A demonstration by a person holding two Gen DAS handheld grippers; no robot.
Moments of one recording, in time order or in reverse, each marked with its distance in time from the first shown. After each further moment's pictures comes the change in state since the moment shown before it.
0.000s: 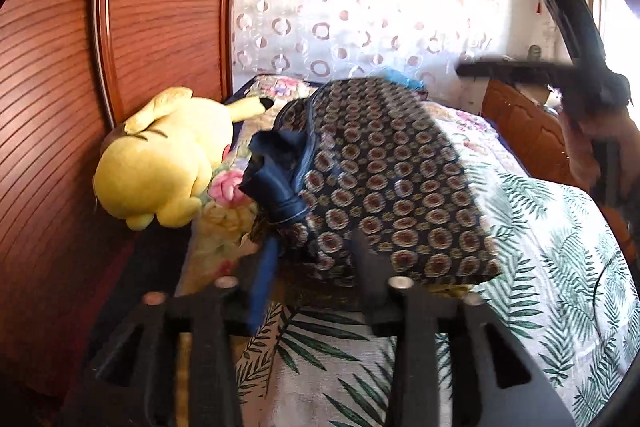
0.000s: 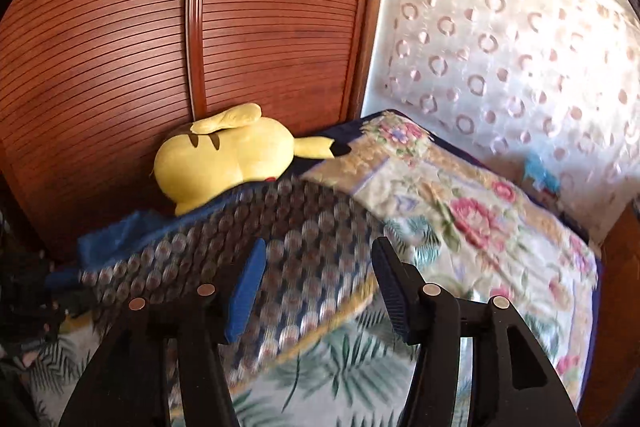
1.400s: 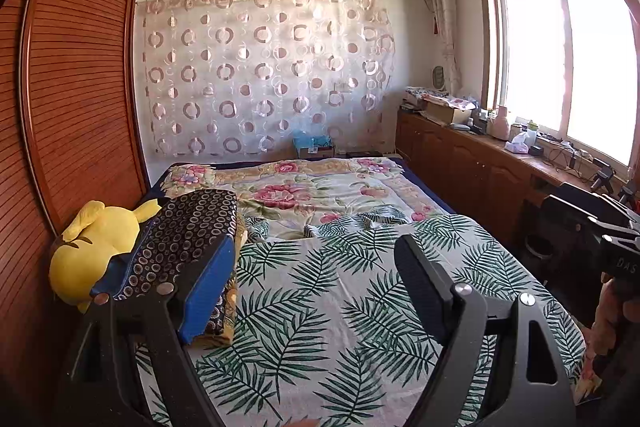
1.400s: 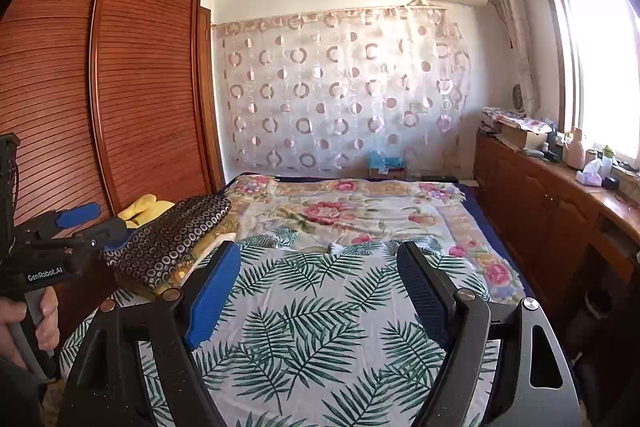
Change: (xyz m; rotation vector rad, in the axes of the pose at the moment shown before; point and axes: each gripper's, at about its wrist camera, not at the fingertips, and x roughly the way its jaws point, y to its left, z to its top) left arm -0.135 -0.202 0.029 0.205 -0.220 -0.214; right arm -0.337 0.117 -0.157 0.400 -0.302 -0.455
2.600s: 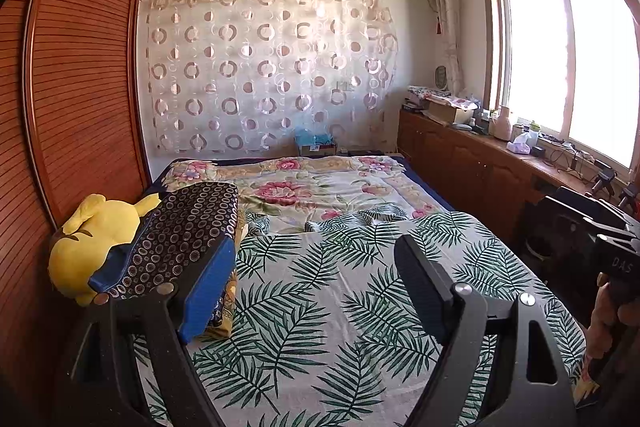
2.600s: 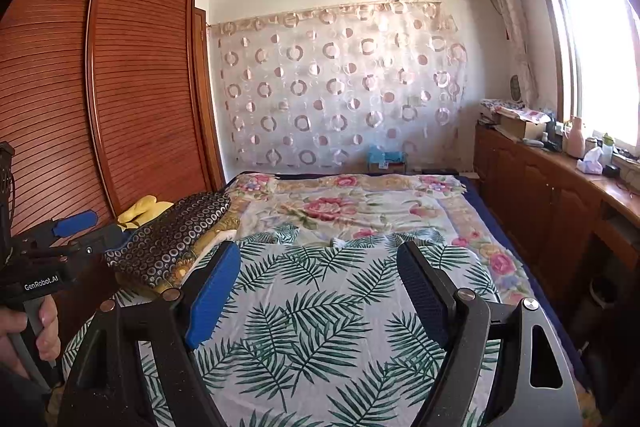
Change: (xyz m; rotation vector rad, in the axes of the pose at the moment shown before) left arm 0.003 -0.001 -0.013 -0.011 0.000 0.013; right arm 0.015 -0.022 -0.010 0.023 0.015 0.009
